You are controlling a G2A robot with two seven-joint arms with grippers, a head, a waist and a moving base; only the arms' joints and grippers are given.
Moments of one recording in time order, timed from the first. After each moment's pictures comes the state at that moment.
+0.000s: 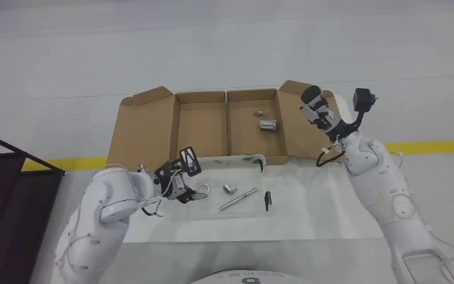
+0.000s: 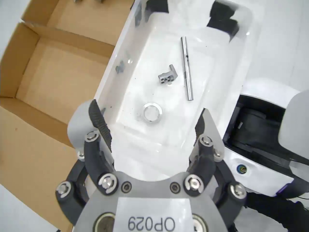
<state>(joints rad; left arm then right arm) 1.51 -1.06 -1.33 -2.03 0.93 -0.72 -1.10 -1.18 -1.05 1.29 -1.23 -0.45 -1.01 -0.08</state>
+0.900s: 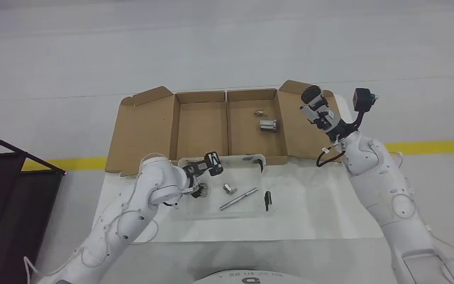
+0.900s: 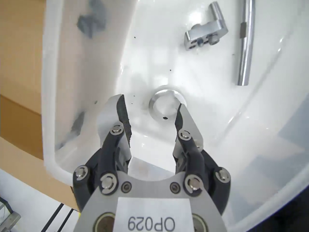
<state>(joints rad) 1.25 -1.06 -0.93 -1.77 1.15 -0.55 -1.18 -1.18 -1.05 1.29 -1.23 -0.45 -1.01 -0.08</state>
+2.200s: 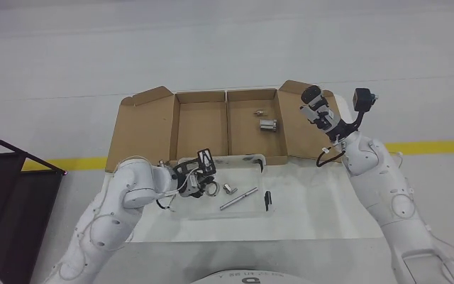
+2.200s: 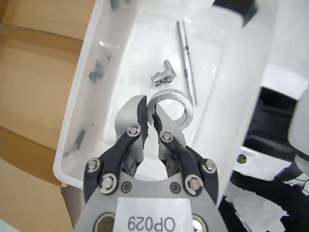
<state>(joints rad) 1.39 -0.99 -1.18 -1.87 0.85 -0.80 -0.93 -1.18 -1.05 1.29 -1.23 -0.45 -1.01 -0.08</state>
